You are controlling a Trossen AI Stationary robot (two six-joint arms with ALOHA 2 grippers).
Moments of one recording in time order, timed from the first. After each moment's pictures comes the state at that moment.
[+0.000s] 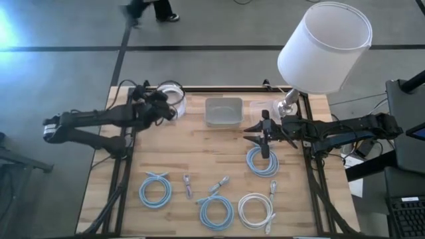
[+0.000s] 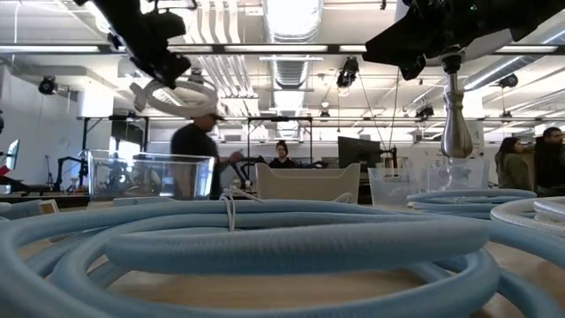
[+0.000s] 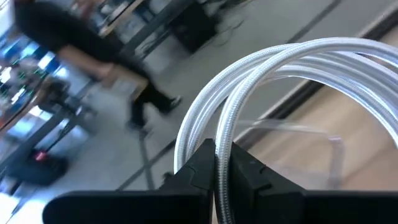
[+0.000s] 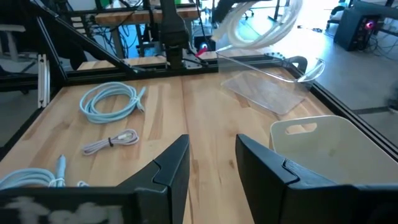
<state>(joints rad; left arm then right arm) 0.23 1.03 0.90 -0.66 -1.03 -0.15 0.00 0.97 0.55 0.15 0.08 0.11</state>
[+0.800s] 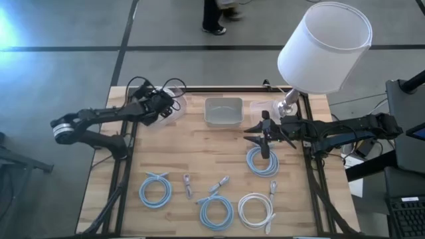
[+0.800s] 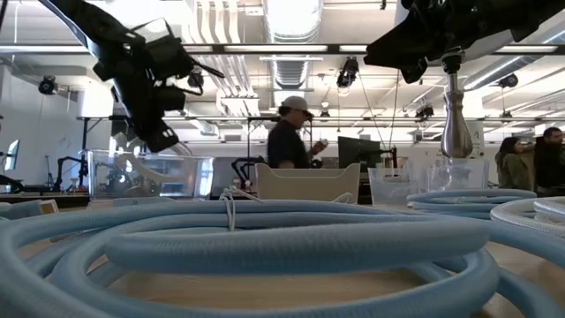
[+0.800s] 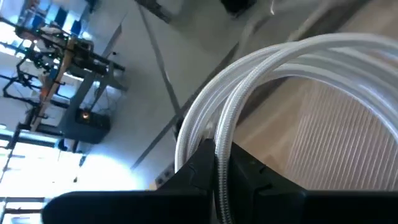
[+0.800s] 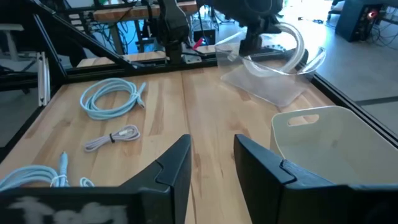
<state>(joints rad) 0.54 1.20 0.65 -0.35 -0.93 0.08 0.00 0.97 0.55 0.13 0.08 0.13</state>
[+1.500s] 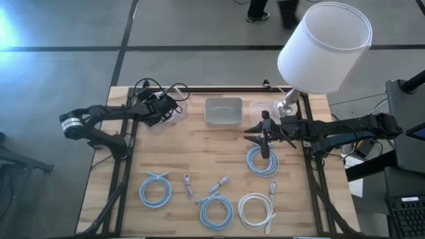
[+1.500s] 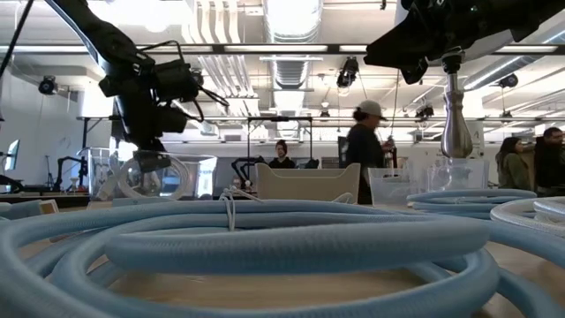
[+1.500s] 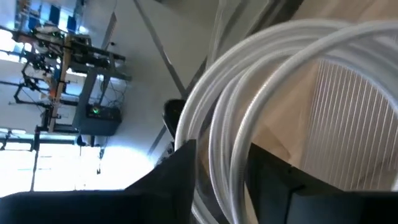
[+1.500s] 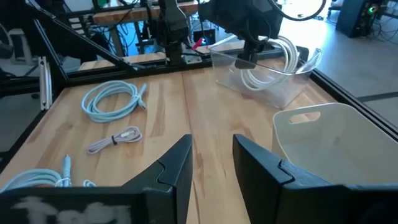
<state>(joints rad) 0.56 1.32 0.64 -0.35 -0.94 0.14 0.00 0.97 0.55 0.13 0.08 0.16</state>
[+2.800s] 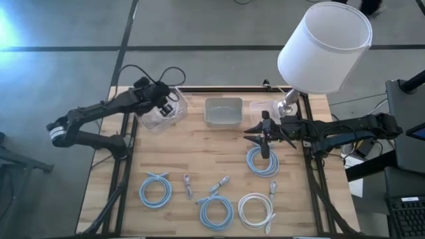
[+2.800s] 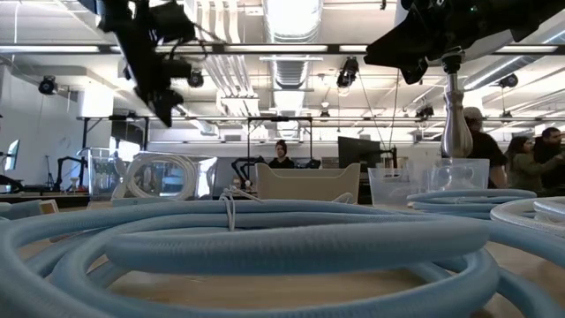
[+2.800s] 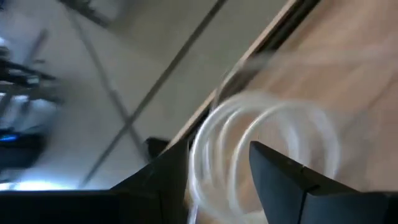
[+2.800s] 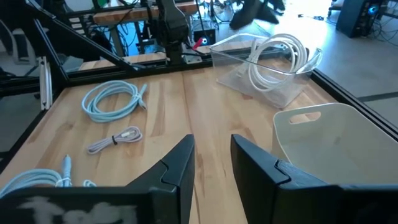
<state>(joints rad) 0.55 1.13 0.94 -0.70 -0.63 0.09 0.00 0.97 0.55 0.13 0.08 0.16</state>
